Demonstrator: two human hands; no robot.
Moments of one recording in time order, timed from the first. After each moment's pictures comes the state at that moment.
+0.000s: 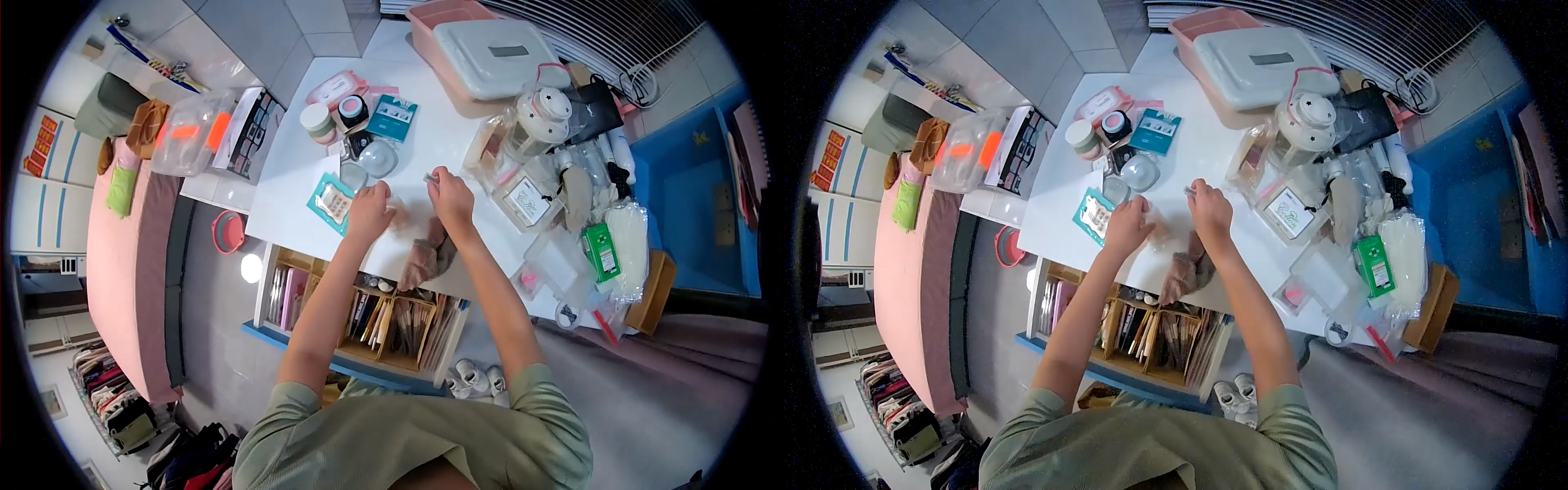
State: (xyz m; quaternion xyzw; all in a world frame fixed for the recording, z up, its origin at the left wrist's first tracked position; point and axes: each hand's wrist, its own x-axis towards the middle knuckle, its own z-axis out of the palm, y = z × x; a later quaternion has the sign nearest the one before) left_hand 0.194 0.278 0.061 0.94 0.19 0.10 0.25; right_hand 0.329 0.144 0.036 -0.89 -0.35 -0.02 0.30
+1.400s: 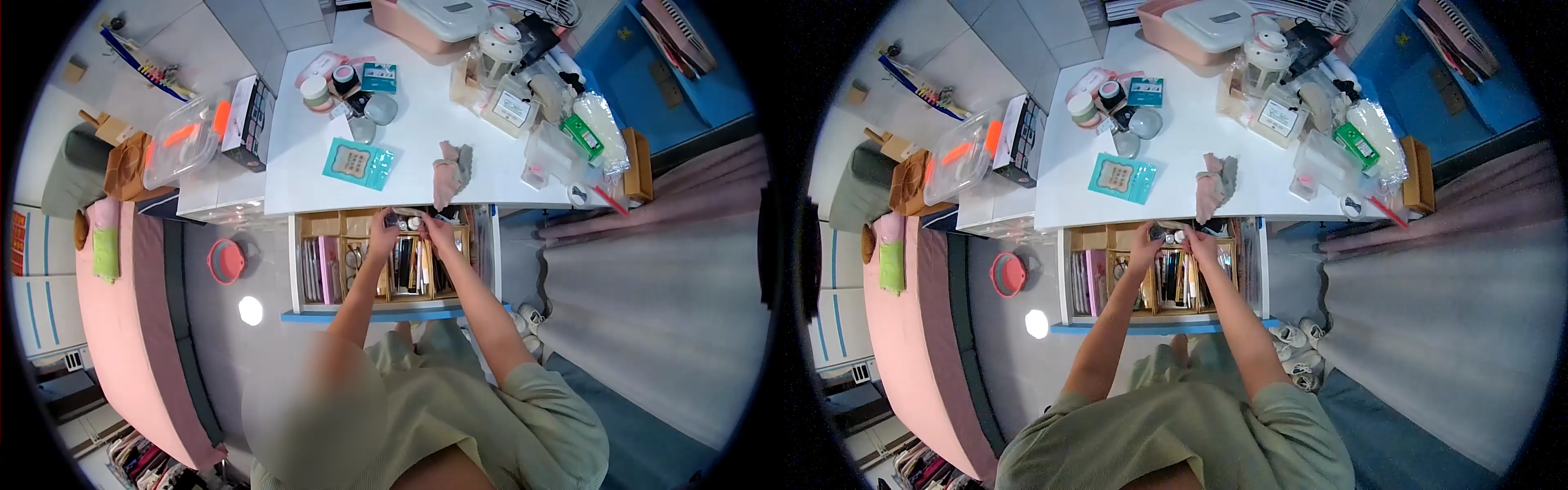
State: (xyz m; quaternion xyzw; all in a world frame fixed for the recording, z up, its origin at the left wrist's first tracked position) left_hand 0.006 0.255 -0.063 0.67 0.25 0.01 0.70; right_hand 0.069 0.107 -0.038 -0.61 0.18 0.30 0.71
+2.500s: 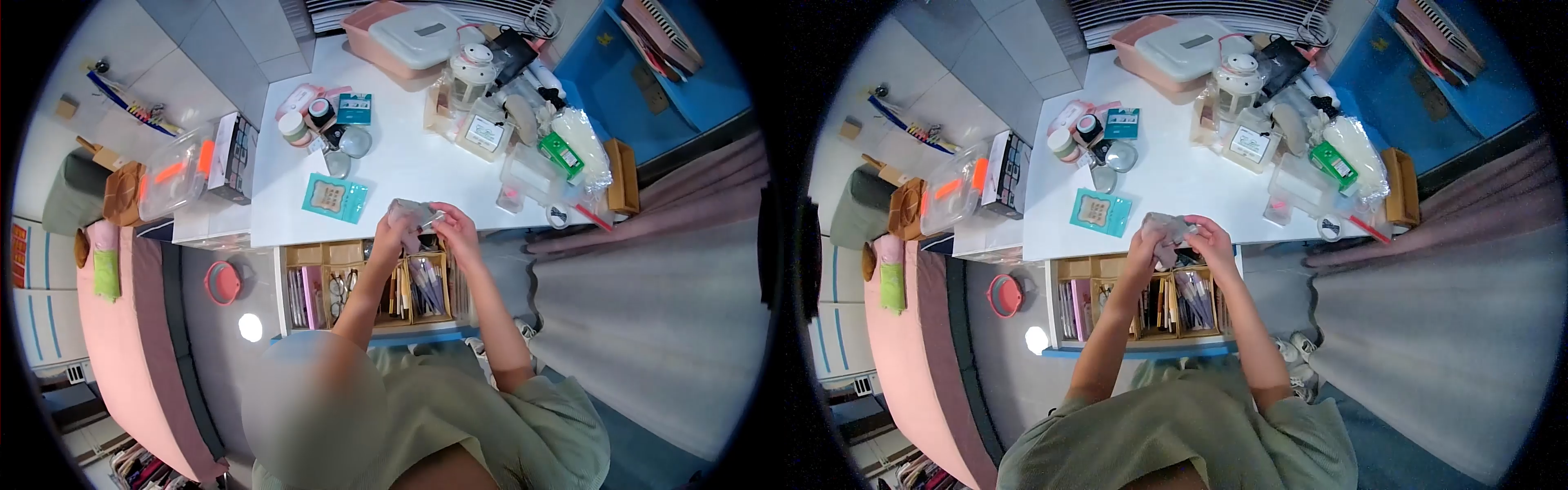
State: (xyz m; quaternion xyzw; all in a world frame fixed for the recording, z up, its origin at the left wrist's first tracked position) left_hand 0.080 0.195 0.122 0.47 0.16 0.00 0.87; right_hand 0.131 0.044 0.120 -0.56 -0.04 0.25 0.79
